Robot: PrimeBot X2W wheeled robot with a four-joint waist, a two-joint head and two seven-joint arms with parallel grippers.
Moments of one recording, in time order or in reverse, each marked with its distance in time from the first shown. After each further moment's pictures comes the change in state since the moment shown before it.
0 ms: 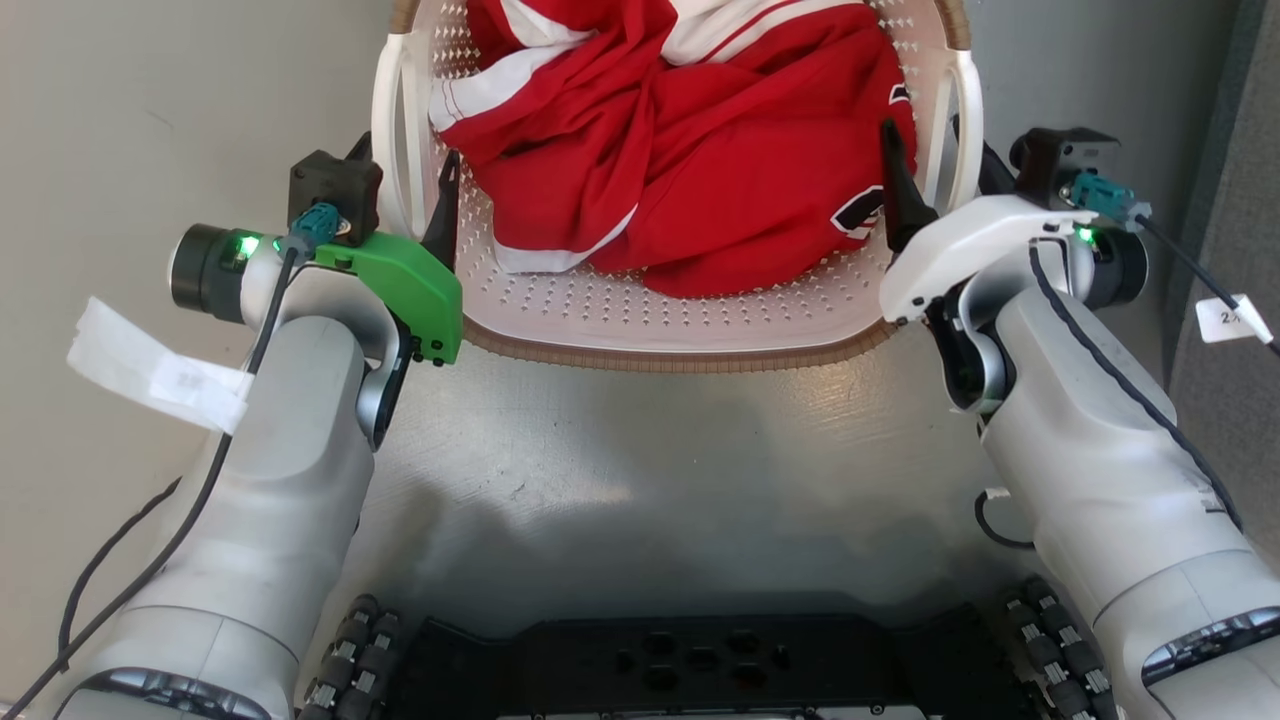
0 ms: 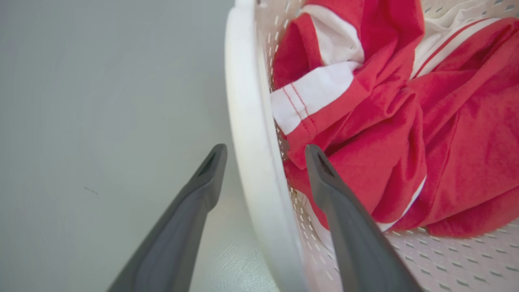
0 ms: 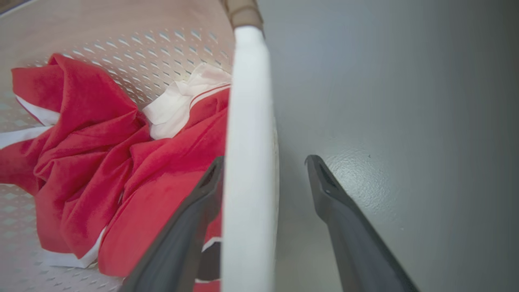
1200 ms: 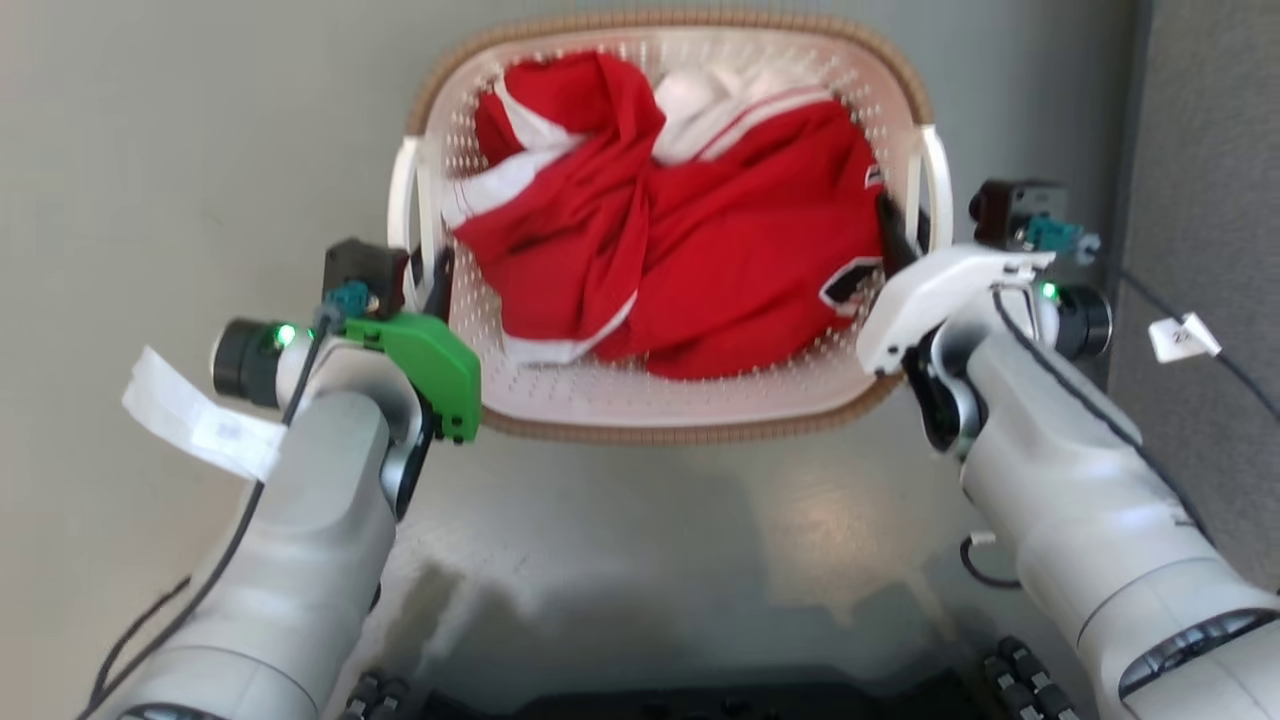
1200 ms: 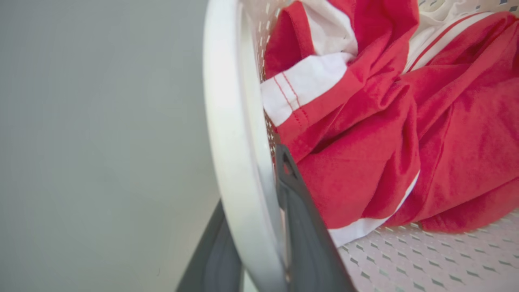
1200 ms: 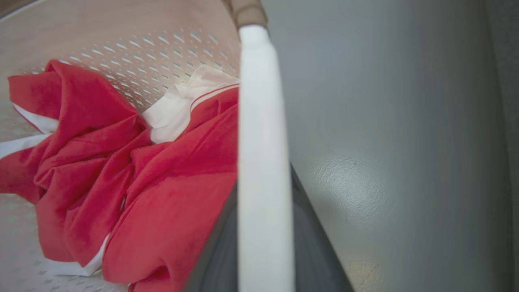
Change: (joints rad) left arm 0.055 -0.015 -0.114 0.110 -0.130 0.012 -0.001; right arm -0.021 0.021 0.104 0.168 0.108 0.000 0.000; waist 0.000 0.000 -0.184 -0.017
